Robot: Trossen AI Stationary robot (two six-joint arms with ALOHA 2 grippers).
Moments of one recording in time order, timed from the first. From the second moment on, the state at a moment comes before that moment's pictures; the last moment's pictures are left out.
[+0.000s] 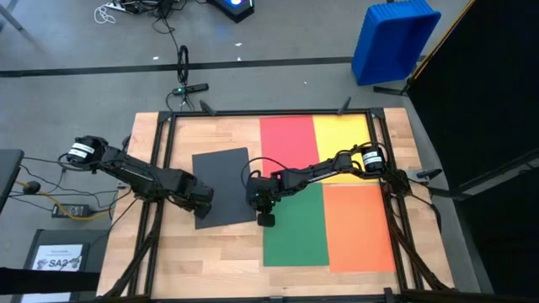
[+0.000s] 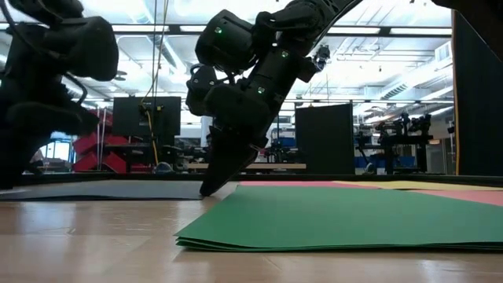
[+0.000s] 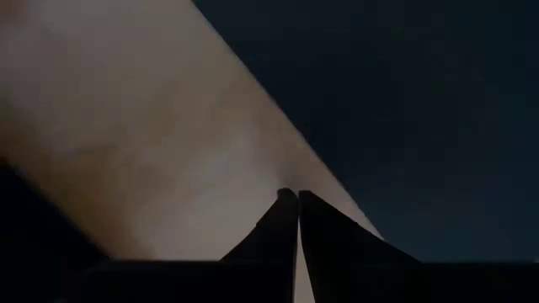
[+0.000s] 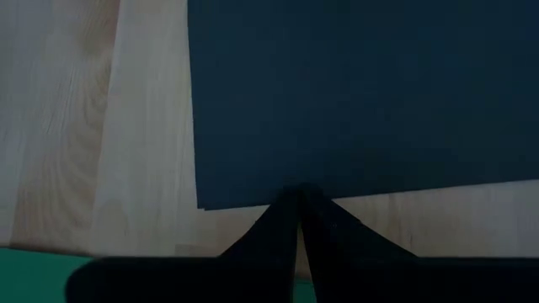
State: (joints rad) left arm -0.22 1.23 0.54 -0.89 0.08 -1.26; right arm 0.08 2.21 1.55 -0.37 -0.13 0.10
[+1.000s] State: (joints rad) left arm -0.21 1.32 0.58 -0.66 -0.12 -1.07; right arm 0.07 2.07 1.64 -0.56 -0.04 0.07
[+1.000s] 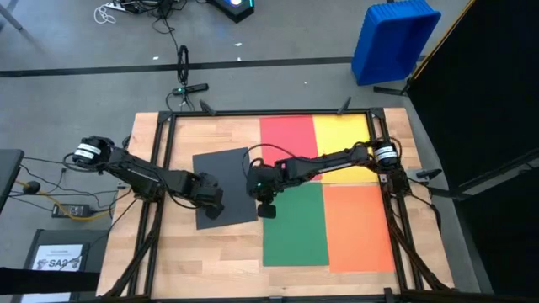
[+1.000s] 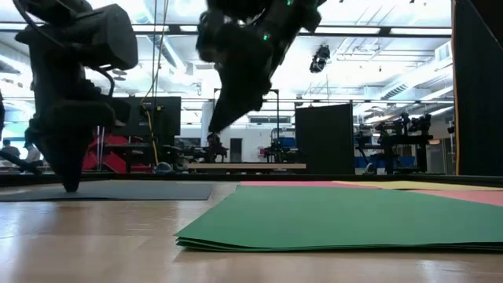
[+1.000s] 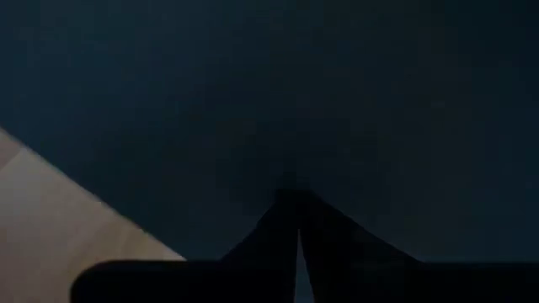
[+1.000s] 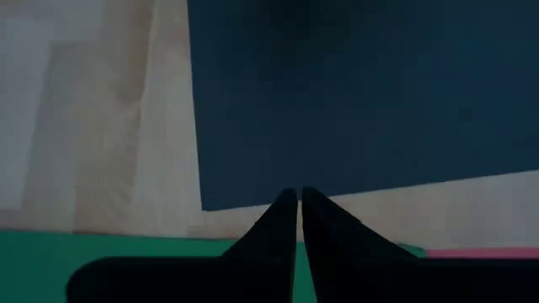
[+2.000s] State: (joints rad) left arm 0.30 1.40 0.58 -0.55 -0.14 -0.45; right arm 0.05 1.56 1.10 -0.24 0.07 0.21
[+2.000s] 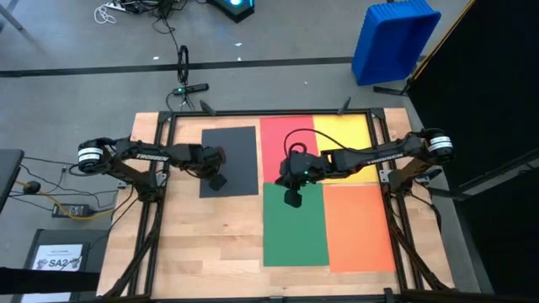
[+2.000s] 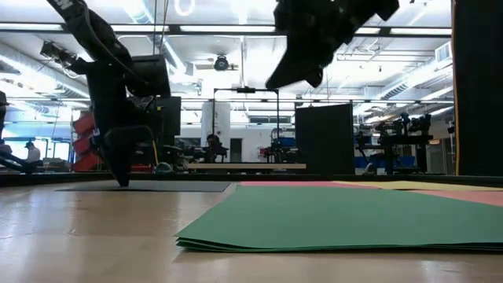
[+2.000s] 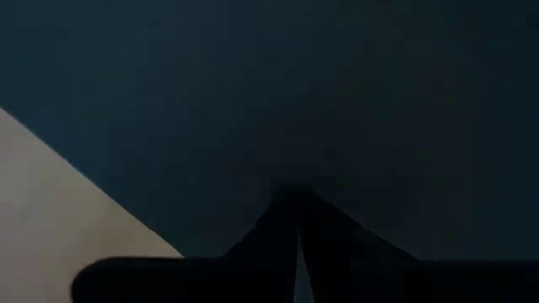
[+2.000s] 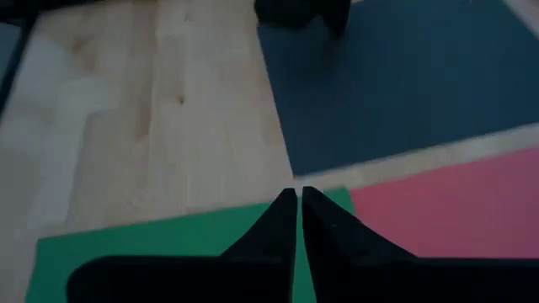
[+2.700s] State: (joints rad) left arm 0.52 1.40 0.58 -0.44 -0.11 -0.18; right arm 0.06 1.56 1.04 -0.17 0.07 0.25
